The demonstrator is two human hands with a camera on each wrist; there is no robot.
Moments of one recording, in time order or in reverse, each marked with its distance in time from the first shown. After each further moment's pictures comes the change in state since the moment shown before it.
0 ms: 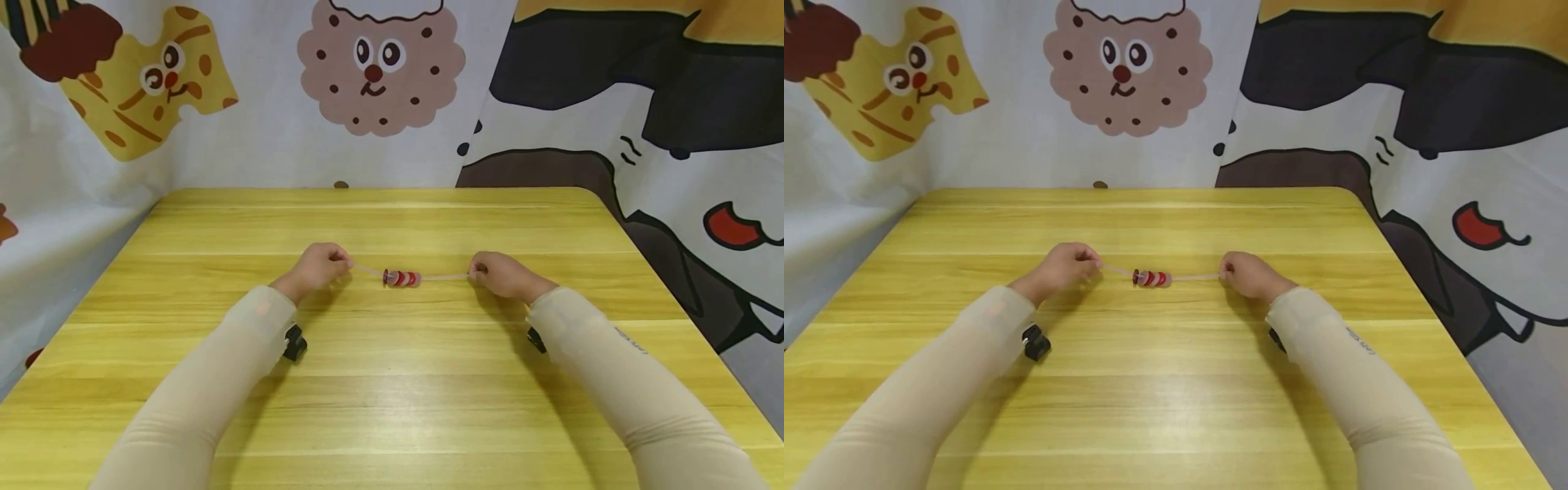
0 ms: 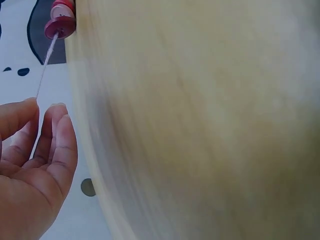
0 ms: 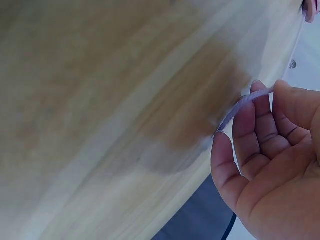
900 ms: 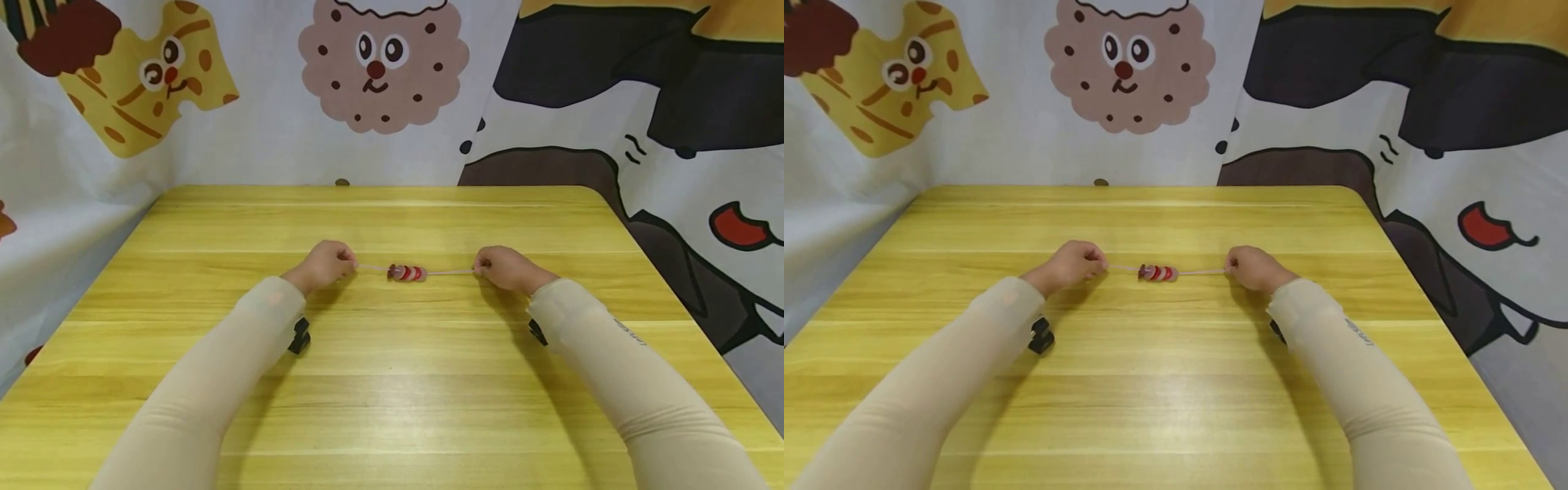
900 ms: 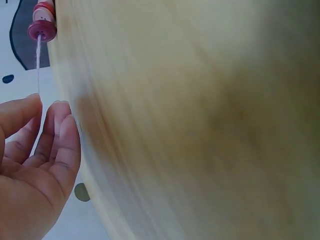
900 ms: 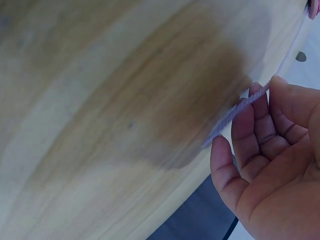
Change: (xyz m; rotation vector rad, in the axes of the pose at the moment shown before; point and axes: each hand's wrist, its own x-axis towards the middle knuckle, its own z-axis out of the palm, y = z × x) left_hand 0.011 0.001 0.003 0.063 -0.056 0.022; right_hand 0.012 0.003 -0.007 -0.085 -0.027 0.058
